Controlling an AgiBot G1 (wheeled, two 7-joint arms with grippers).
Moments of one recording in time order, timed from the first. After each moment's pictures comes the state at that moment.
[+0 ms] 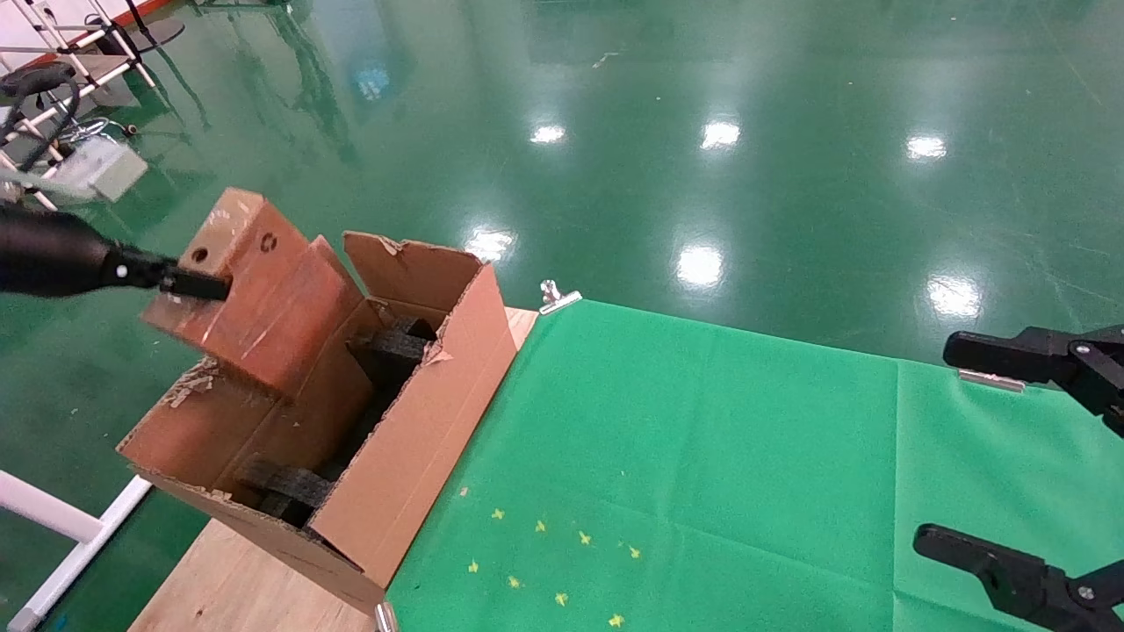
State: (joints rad) left arm -2.10 0.57 0.99 -0.27 1.69 1.32 -0.55; right arm 1.08 -0.58 -0.35 1.24 -0.67 -1.45 0.14
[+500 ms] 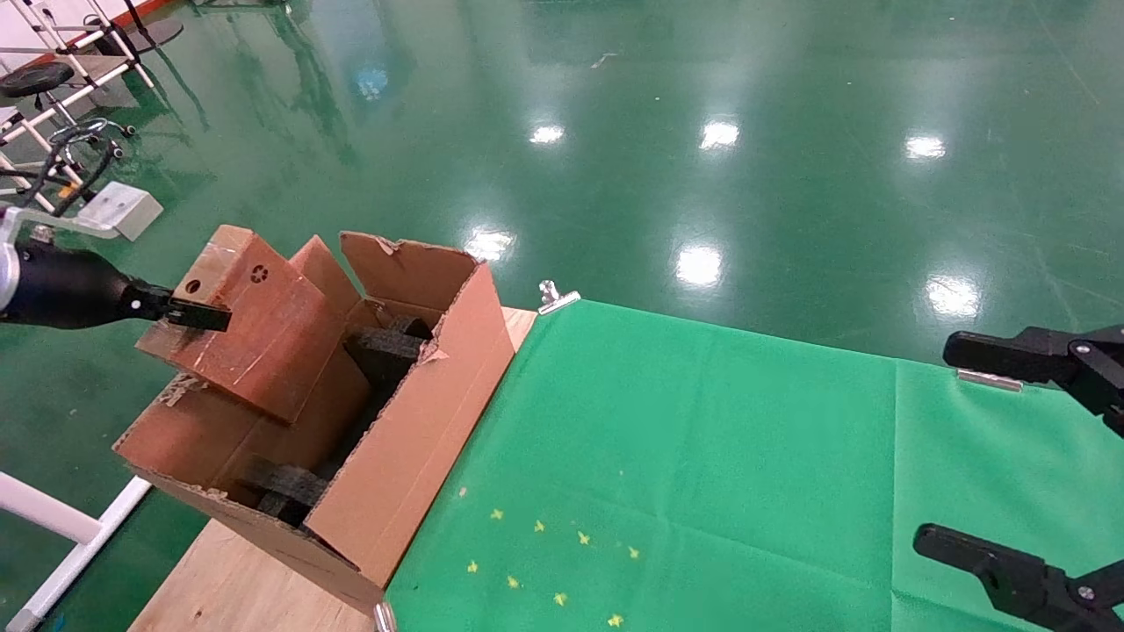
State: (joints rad) left arm -2.03 0.62 1.00 -0.08 1.70 1.17 -0.43; right arm 1.08 -0.58 -0.35 1.24 -0.67 -1.45 0.14
